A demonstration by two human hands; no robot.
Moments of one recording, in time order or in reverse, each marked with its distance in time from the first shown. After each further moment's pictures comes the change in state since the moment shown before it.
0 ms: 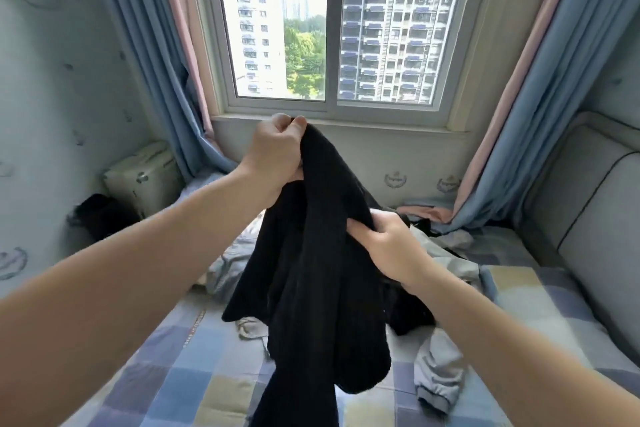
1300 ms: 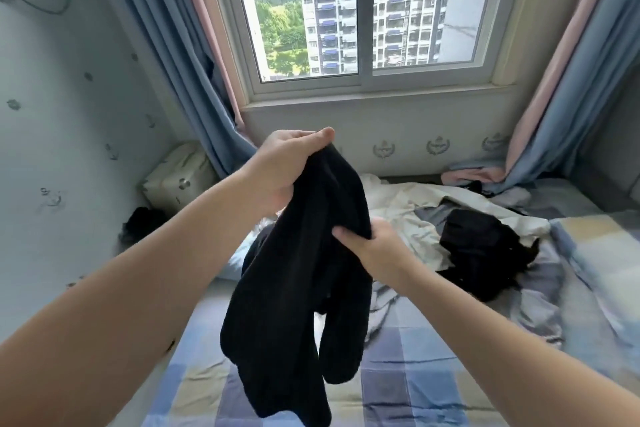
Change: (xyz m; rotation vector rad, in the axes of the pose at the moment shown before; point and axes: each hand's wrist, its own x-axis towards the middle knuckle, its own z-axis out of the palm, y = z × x) left_hand 0.078 -0.014 -0.269 0.074 -0.285 -0.229; right_hand 0.082 -0.056 0.291 0.141 0.000 0.118
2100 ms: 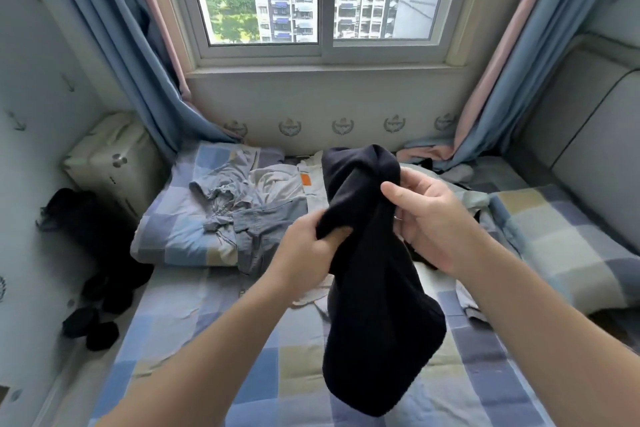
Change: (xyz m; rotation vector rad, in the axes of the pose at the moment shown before) left_hand -0.012 -0.156 0.036 0.194 -0.153 0.158; right_hand -0.019 -0.009 -0.055 0.521 0.135 0.043
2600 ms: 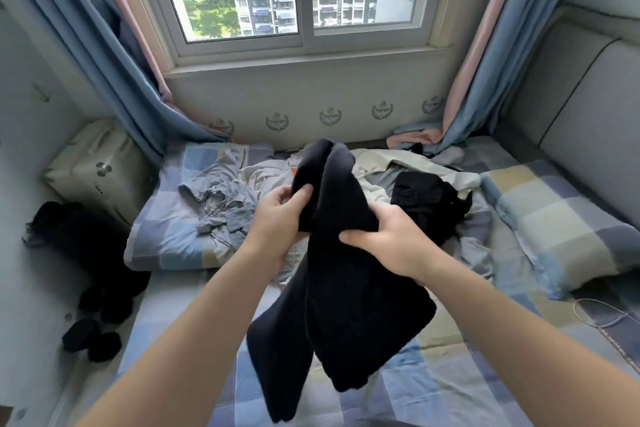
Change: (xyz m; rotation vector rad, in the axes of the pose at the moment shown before) left_hand 0.027 0.014 -0.013 -0.379 0.158 -0.289; right_hand 0.002 0.052 -0.008 -0.739 0.062 0.013
